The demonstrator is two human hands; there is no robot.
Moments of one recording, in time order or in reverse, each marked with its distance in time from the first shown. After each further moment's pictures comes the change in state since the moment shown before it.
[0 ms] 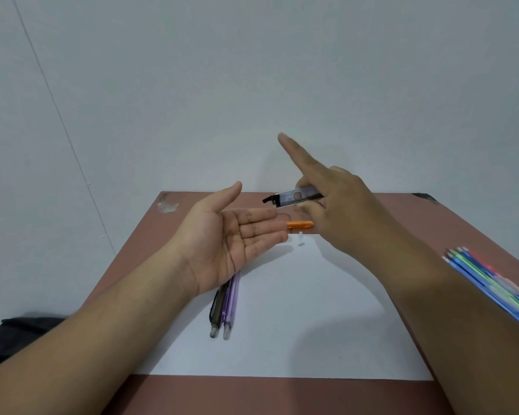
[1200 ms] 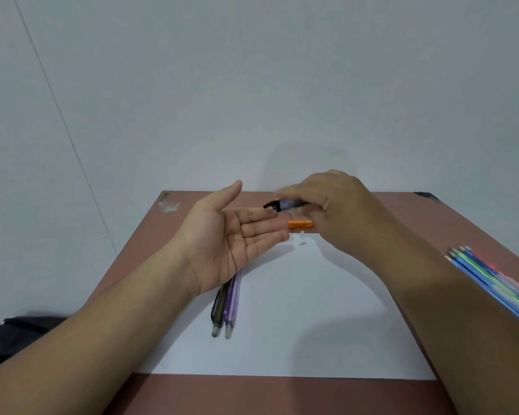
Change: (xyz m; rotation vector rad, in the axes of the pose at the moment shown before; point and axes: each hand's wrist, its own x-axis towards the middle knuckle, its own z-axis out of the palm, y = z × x) left_hand 0.000 0.001 0.001 -0.001 0.008 0.011; right_hand 0.002 0.003 0.004 -0.047 -0.052 -0.057
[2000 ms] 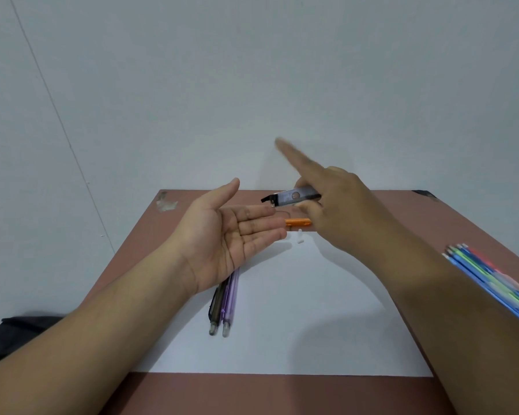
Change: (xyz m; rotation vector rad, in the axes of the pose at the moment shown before) left_hand -0.002 0.000 0.004 0.013 0.025 0.012; right_hand -0.001 -0.003 -0.002 0.070 0.043 0.056
